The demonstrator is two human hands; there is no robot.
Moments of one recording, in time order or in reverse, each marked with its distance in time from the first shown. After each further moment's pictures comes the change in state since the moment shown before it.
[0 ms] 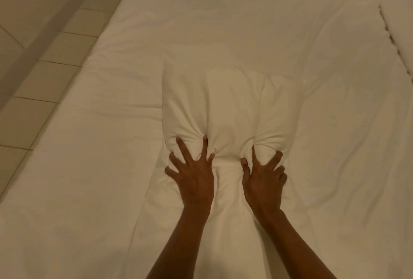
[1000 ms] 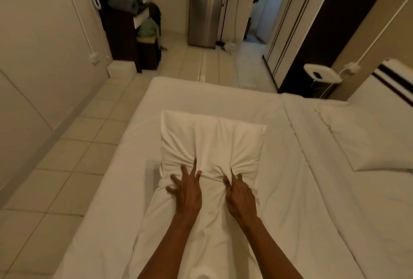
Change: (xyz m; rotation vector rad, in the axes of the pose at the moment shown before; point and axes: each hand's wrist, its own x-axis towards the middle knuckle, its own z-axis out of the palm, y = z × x) left_hand -0.040 0.028 -0.396 -0.427 -0.390 0.061; right_hand -0.117 0.005 -0.361 0.421 -0.075 -0.080
